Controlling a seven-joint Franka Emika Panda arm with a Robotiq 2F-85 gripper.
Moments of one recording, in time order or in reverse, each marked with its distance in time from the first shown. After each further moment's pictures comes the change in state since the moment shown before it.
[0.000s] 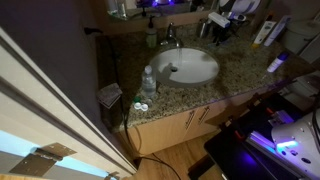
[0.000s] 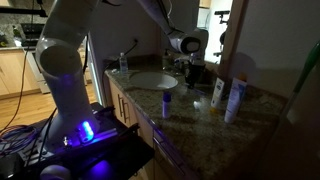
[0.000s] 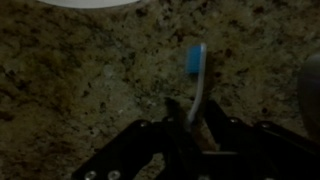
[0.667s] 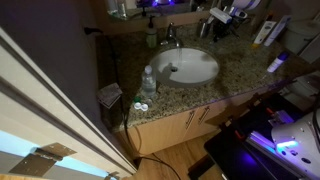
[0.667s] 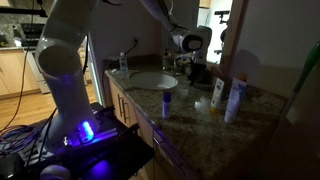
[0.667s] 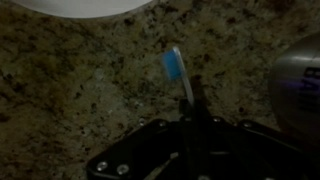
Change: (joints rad) arm -0.028 -0.006 0.014 0.036 0.082 -0.038 -0.067
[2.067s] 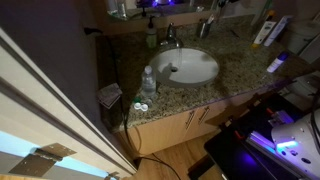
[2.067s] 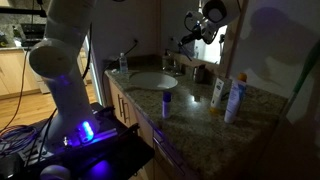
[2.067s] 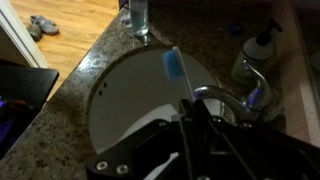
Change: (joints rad) arm -0.187 -0.033 0.015 0.381 0.561 -0.966 -0.212
